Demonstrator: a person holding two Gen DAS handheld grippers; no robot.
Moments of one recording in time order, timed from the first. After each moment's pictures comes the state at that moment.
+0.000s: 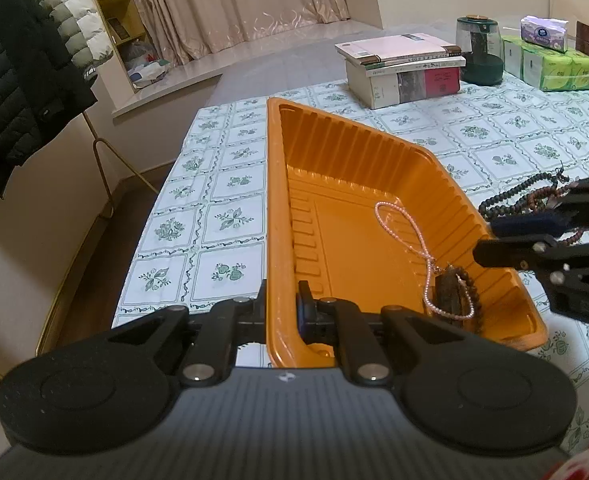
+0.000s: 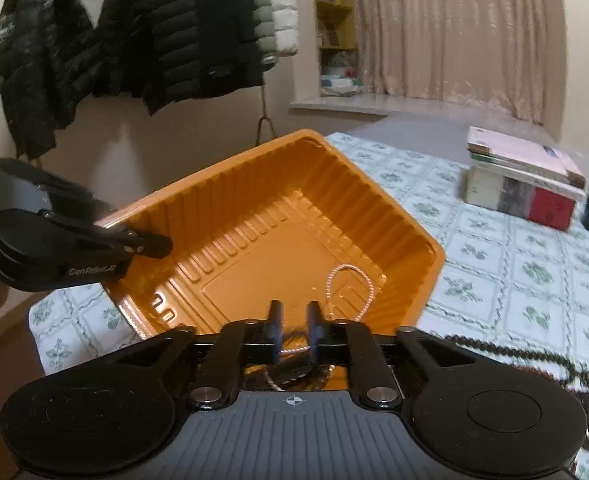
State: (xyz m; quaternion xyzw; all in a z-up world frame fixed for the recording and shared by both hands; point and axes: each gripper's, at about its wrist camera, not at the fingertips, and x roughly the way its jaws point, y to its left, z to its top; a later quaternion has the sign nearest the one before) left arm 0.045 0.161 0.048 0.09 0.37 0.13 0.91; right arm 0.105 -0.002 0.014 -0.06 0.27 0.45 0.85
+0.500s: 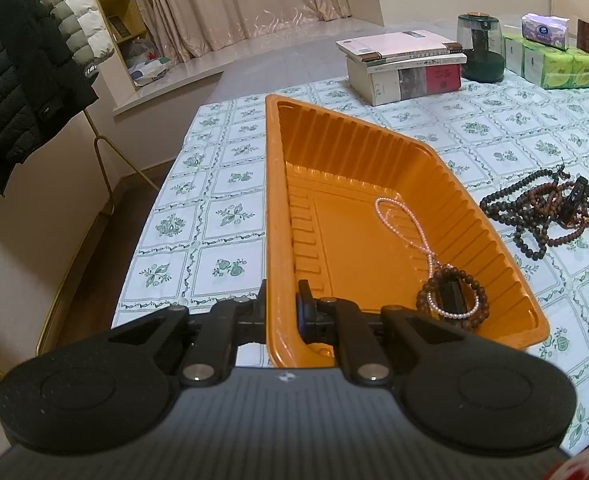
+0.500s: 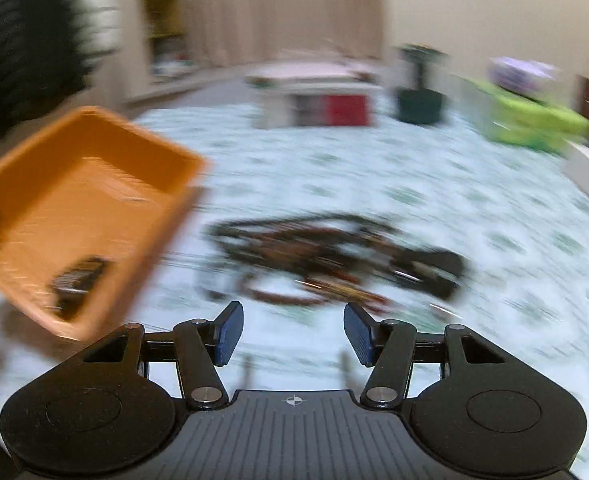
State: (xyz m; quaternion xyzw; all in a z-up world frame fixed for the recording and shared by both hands) left arm 0.045 0.160 0.045 0.09 0.38 0.14 0.91; right arm 0.116 -0.151 -0.031 0.00 0.35 0.21 0.91
